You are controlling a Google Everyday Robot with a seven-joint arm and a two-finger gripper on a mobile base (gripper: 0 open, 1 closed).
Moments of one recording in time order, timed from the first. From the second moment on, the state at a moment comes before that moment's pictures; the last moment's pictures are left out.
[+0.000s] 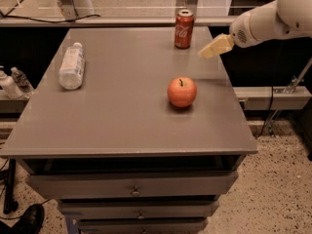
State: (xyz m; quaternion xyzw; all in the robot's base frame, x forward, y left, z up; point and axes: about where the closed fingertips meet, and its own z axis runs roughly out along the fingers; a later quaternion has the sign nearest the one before) arm 0.737 -0.204 0.911 -0.38 0.81 0.06 0.45
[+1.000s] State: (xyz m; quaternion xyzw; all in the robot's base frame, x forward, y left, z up) arm 0.850 -0.163 0.903 -0.28 0.75 0.17 0.58
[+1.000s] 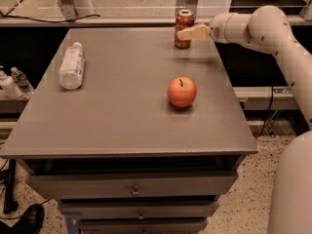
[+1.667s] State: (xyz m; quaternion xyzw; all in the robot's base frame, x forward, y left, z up) arm 0.881 -0.120 0.903 -0.27 0.71 0.24 0.60
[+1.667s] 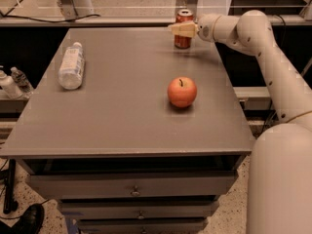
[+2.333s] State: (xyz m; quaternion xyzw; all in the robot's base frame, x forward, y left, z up) arm 0.872 -0.126 0.892 -0.29 0.72 0.25 0.58
